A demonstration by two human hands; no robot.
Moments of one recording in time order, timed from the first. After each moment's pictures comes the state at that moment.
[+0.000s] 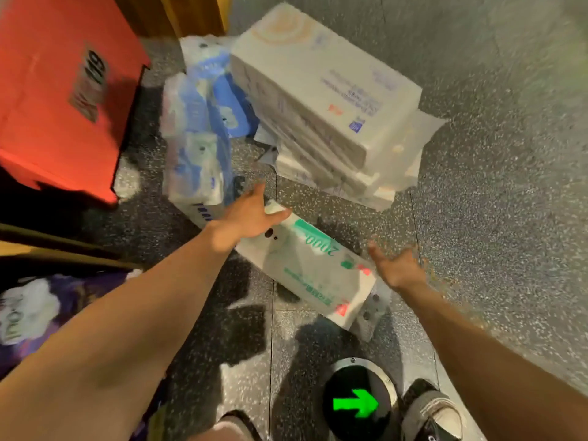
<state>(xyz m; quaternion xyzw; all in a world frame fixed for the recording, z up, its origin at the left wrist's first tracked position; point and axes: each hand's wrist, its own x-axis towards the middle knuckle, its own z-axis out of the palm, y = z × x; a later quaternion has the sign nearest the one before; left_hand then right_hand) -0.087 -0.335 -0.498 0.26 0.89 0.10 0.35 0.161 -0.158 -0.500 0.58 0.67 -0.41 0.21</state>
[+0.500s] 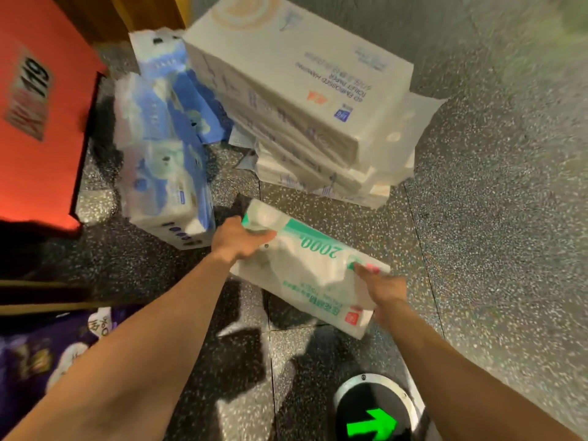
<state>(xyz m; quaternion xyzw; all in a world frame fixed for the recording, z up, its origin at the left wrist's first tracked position) -0.095 -0.332 -0.599 0.12 0.90 0.19 0.37 0.161 -0.180 -0.622 0.70 0.41 -0.58 -0.01</state>
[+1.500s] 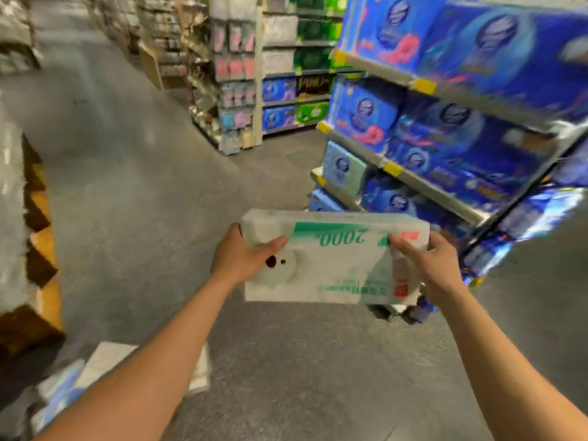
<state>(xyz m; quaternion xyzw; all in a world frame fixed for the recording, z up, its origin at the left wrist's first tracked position) 0.220 -0.013 0.356 0.43 0.75 0.42 0.27 0.541 0.065 0.398 0.58 0.53 -0.43 -0.45</state>
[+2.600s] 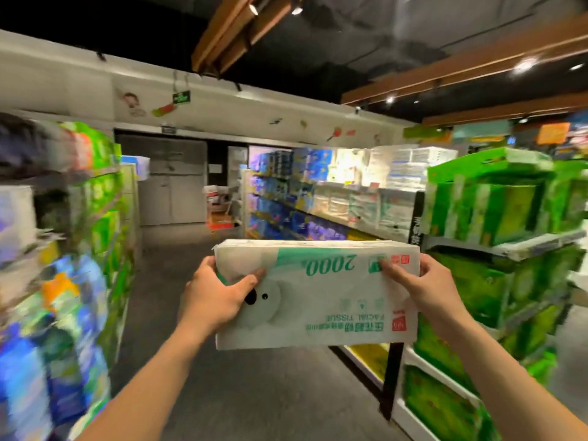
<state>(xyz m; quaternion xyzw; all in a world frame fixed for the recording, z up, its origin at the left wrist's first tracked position) 1.160 0.478 0.608 0.79 0.24 0.38 0.42 1.312 0.189 0.625 0.73 0.22 0.09 -0.65</state>
